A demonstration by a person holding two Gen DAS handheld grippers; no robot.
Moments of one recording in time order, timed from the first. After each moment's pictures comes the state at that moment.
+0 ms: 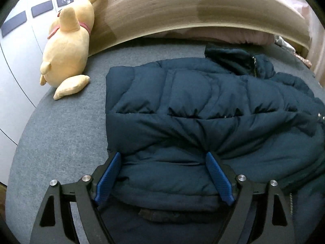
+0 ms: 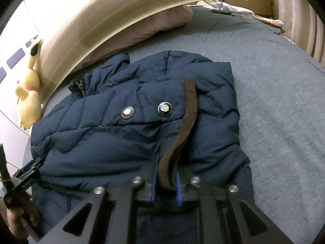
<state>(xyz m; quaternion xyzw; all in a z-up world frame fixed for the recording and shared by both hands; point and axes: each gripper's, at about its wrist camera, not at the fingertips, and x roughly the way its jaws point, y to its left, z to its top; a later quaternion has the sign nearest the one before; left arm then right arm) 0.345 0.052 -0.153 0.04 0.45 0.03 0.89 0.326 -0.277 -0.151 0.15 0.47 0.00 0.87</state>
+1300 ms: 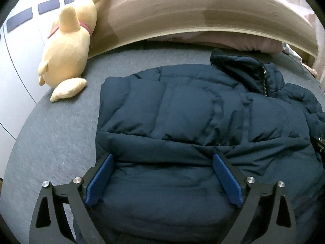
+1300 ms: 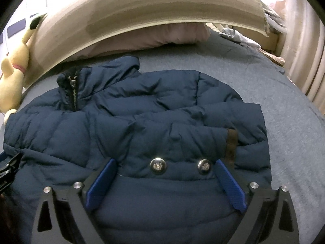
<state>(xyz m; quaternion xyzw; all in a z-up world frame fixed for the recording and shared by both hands) 0.366 0.046 -0.157 0.02 0.44 0.05 0.90 0.374 -0.227 -0.159 0.02 0.44 -0.06 0.89</state>
